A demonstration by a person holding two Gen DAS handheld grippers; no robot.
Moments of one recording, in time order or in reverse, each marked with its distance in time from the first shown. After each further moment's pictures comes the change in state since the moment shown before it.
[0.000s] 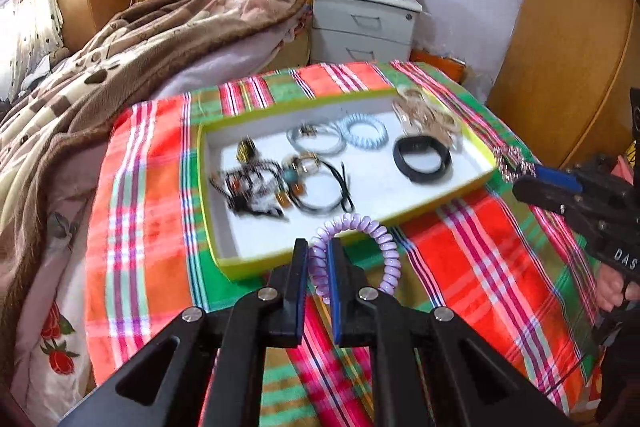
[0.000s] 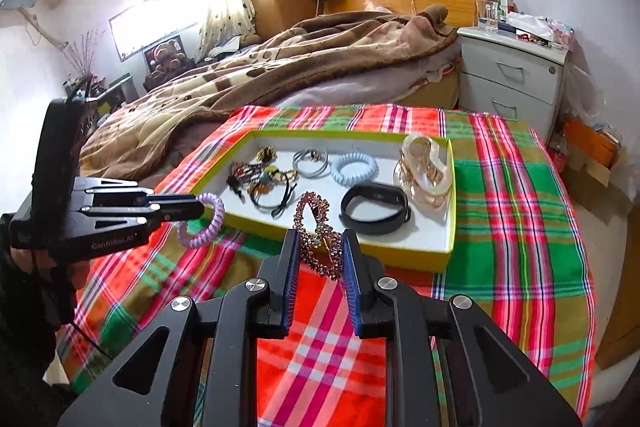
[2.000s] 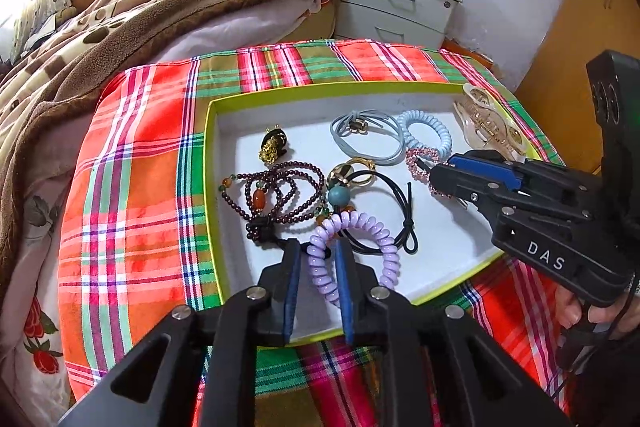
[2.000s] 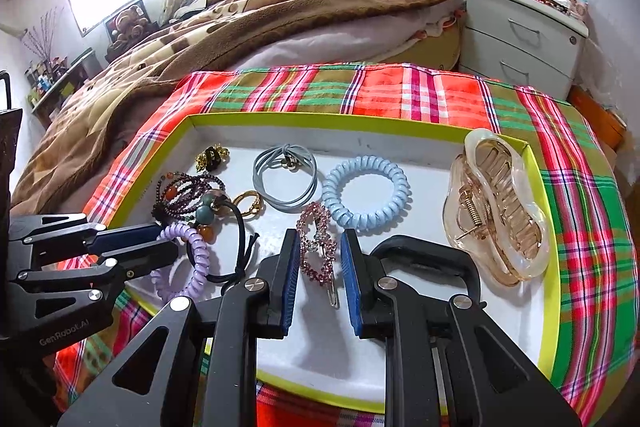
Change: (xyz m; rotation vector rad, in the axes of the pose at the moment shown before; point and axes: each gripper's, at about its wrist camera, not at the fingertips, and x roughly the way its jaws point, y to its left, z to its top) left arm 0.066 0.034 0.019 -0.104 0.108 0.000; right arm 0.130 0.001 0.042 0.042 0.189 -0.081
